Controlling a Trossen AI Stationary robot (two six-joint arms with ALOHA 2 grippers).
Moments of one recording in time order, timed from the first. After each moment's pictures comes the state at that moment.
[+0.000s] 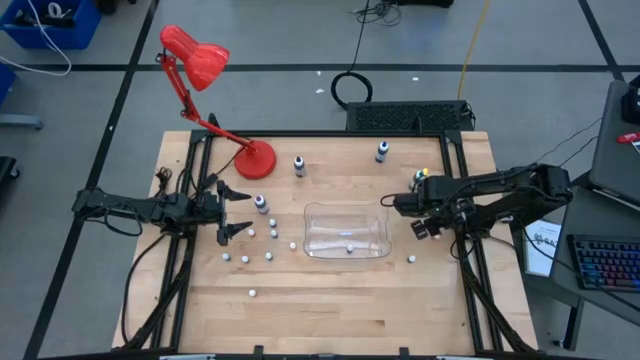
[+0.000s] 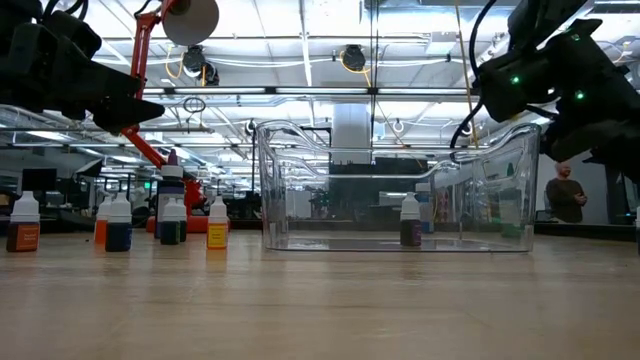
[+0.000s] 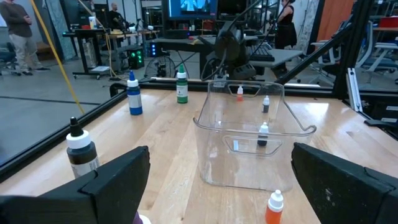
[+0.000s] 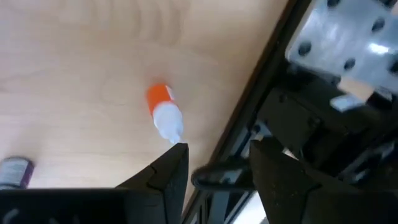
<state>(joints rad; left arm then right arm) -0.15 0.12 0.02 0.06 -0.26 -0.03 -0.11 1.32 0.71 -1.36 -0.15 1.14</state>
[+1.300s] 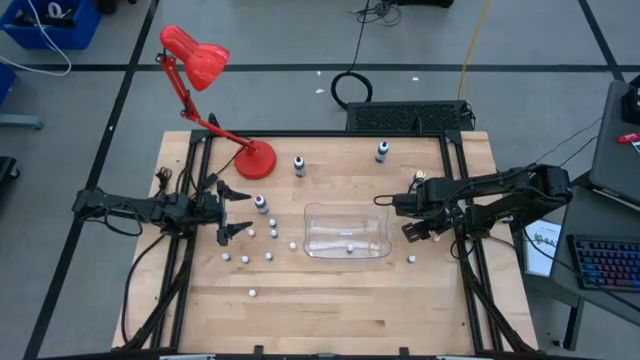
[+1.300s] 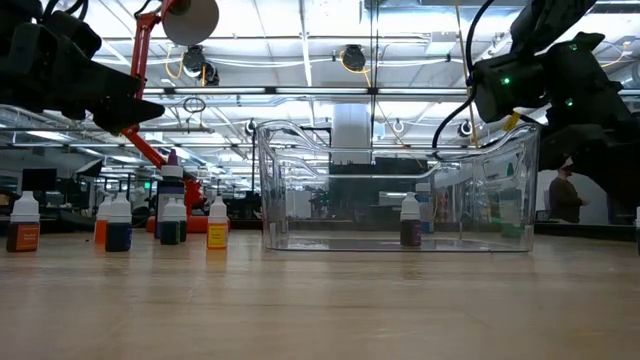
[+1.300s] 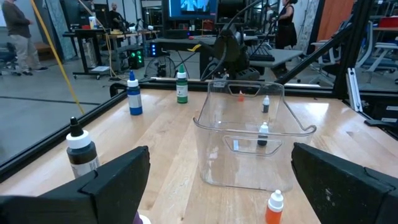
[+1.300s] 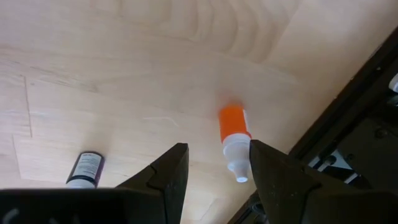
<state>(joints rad) -0.15 0.12 0.02 0.06 -0.26 -0.03 -0.11 1.32 0.67 -1.24 -0.21 1.08</state>
